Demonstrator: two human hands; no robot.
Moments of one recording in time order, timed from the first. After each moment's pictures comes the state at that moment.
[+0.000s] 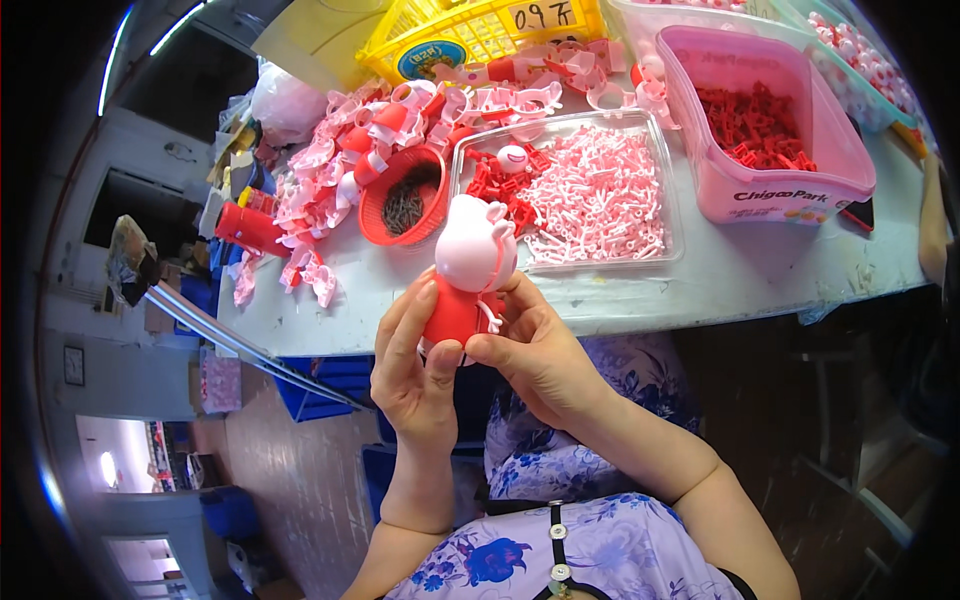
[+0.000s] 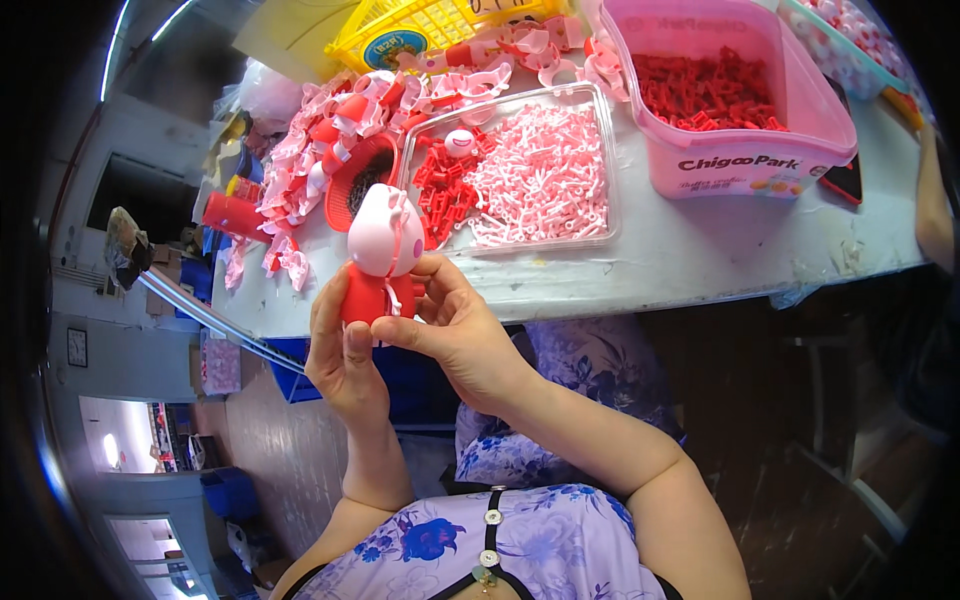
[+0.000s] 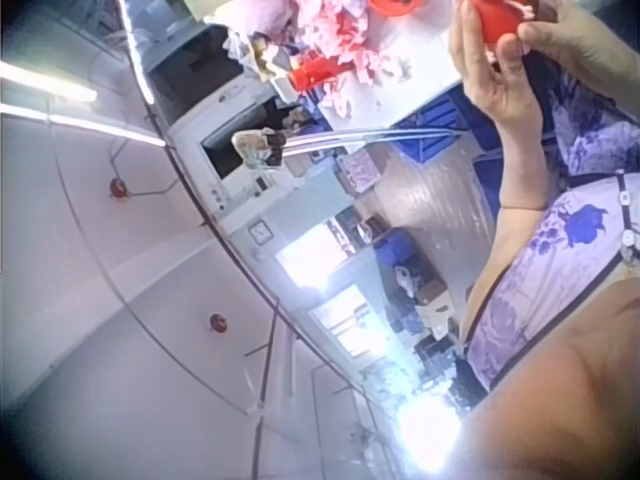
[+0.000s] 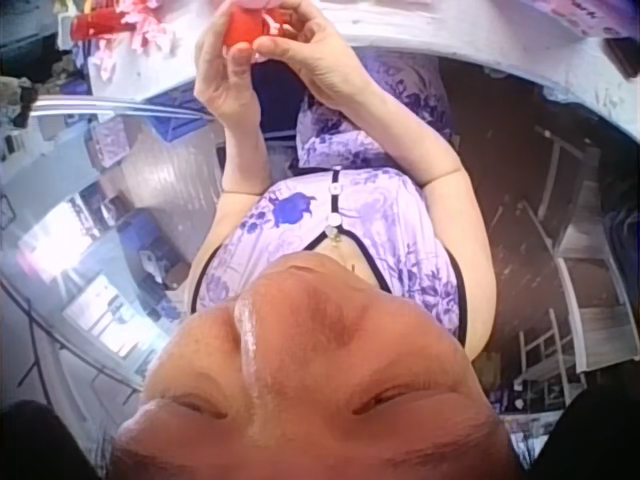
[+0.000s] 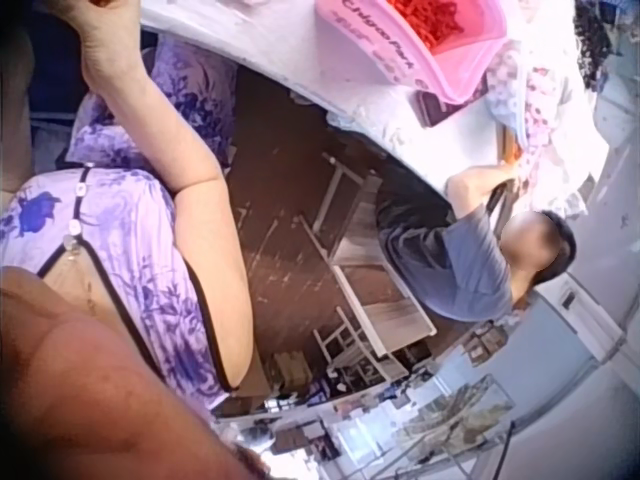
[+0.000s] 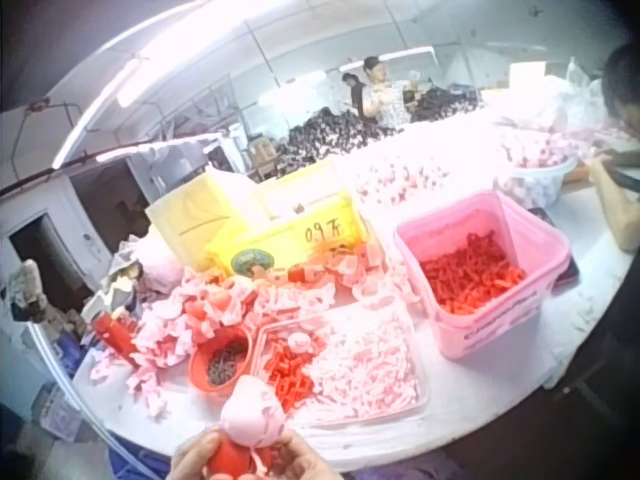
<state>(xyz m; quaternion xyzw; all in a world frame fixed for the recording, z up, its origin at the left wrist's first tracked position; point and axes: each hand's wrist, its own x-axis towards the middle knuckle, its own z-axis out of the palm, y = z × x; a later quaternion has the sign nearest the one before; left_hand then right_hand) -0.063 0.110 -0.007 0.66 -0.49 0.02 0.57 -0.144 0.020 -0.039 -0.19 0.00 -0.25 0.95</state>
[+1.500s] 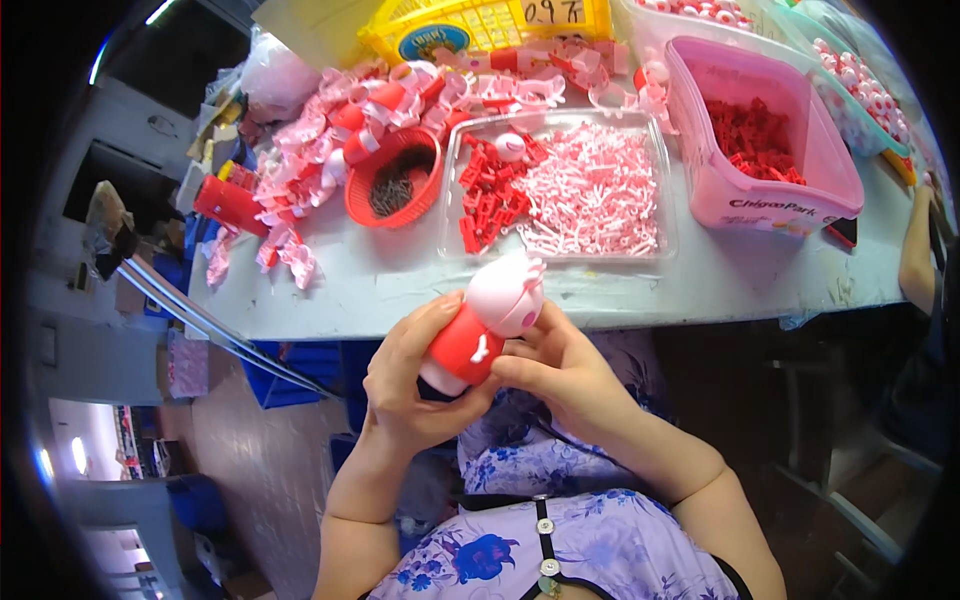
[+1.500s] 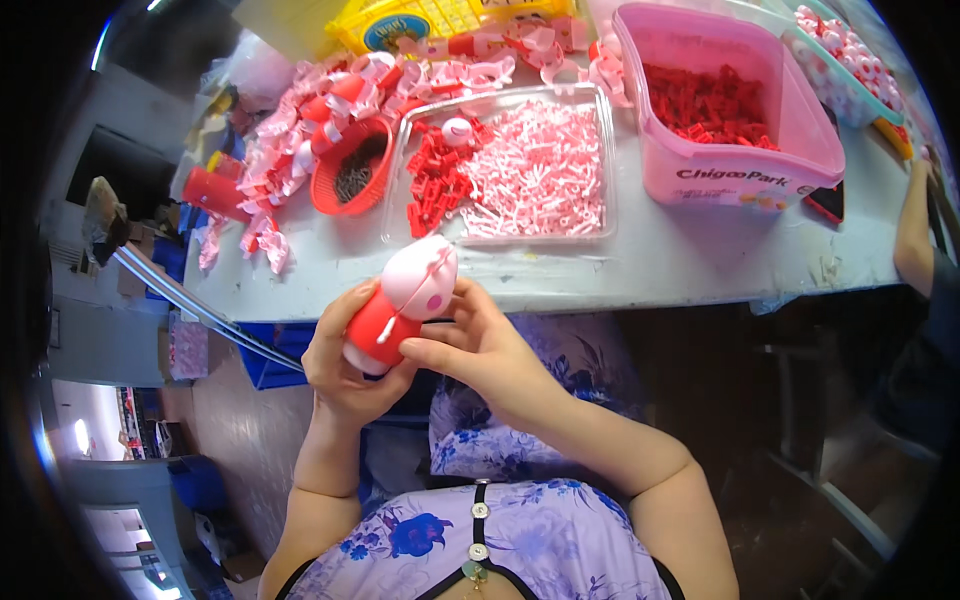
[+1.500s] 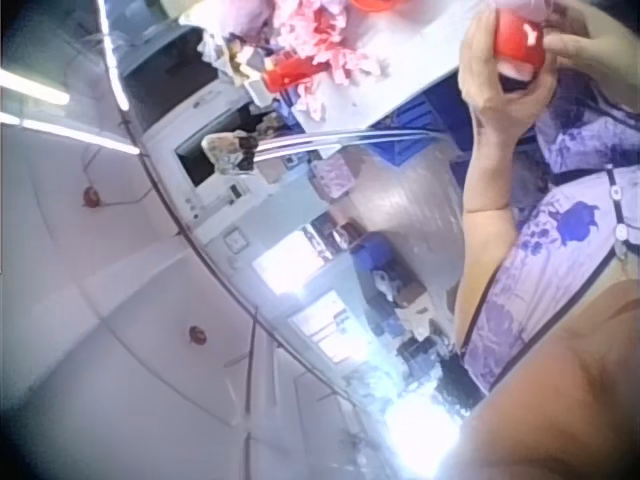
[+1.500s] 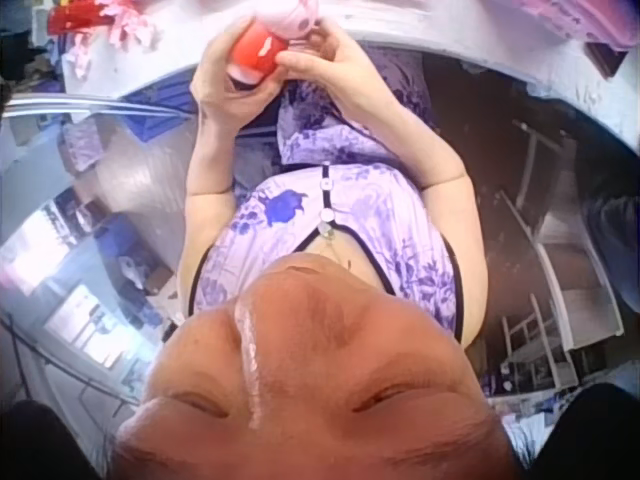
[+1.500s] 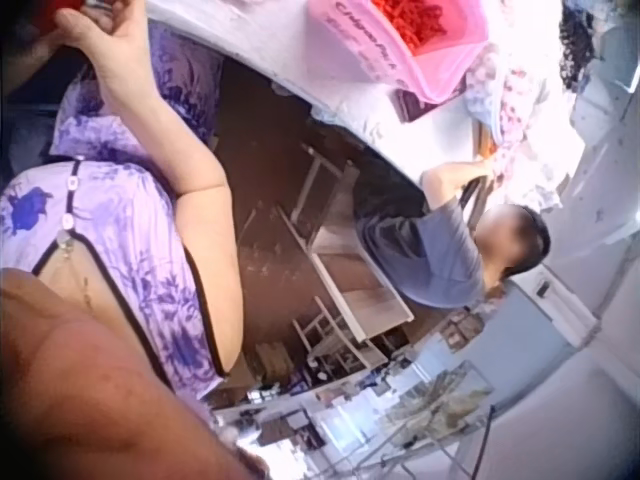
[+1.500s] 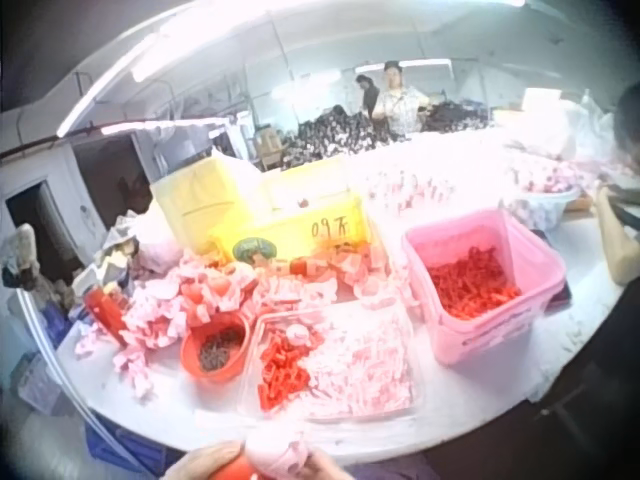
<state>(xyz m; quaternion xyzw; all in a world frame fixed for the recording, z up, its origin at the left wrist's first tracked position) -0.046 0.127 -0.004 0.66 -0.63 0.05 0.41 -0.180 0.021 -0.045 -0.28 0.07 -0.17 0.94</state>
